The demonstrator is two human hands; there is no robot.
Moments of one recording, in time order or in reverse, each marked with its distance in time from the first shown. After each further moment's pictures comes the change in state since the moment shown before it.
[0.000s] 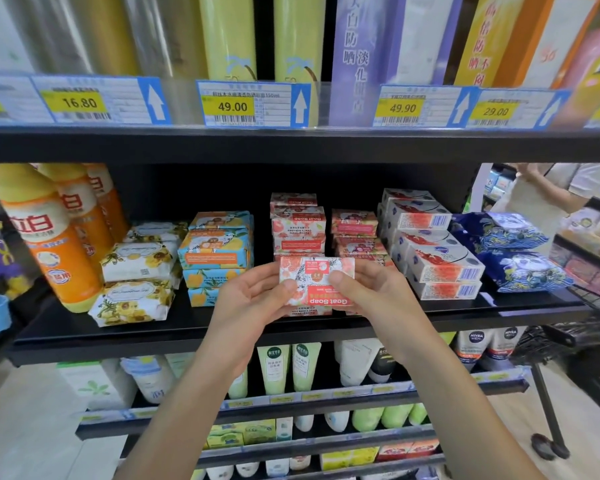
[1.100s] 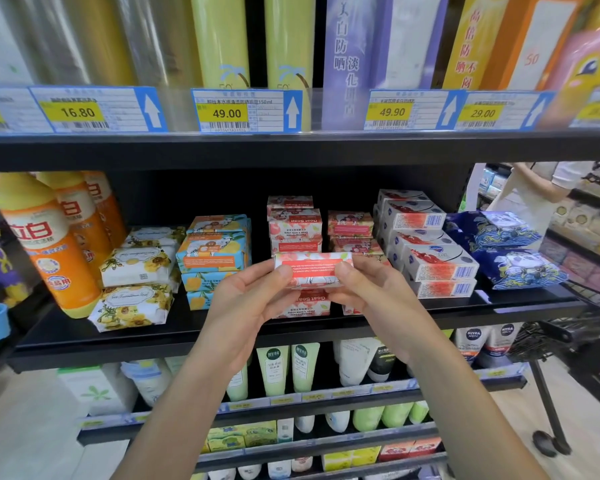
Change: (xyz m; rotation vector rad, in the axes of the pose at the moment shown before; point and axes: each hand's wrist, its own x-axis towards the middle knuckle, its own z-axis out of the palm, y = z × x) left_hand -0.003 0.016 0.004 -0.118 -0.081 -0.033; right_hand 0.000 0.001 -0.007 0.077 -0.026 0.020
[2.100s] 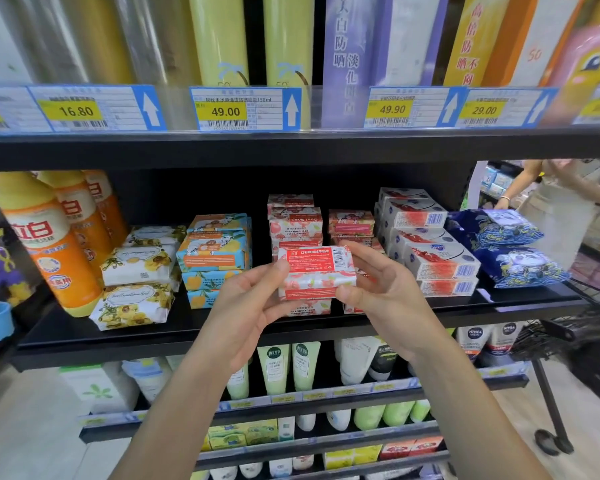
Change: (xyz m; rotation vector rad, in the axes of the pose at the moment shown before) left_hand 0.000 0.003 0.005 -0.029 -0.009 -0.066; right_hand -0.001 0.006 -0.011 0.020 -0.069 -0.144
